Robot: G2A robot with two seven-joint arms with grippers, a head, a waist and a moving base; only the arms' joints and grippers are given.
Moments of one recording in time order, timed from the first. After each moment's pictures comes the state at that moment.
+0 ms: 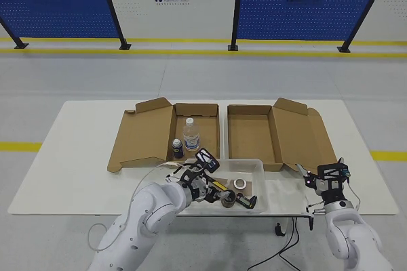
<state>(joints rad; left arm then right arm) 1.32 -1.28 -1.07 -1.88 1.12 -0.29 -0.88 -1.73 -1.15 1.60 -1.80 -1.33 0.00 0.00</state>
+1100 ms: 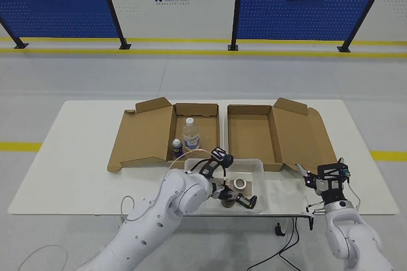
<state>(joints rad) 1.04 -1.36 -0.84 -1.64 1.01 0.07 -1.15 -1.73 -1.15 1.60 -1.80 -1.33 0.00 0.00</state>
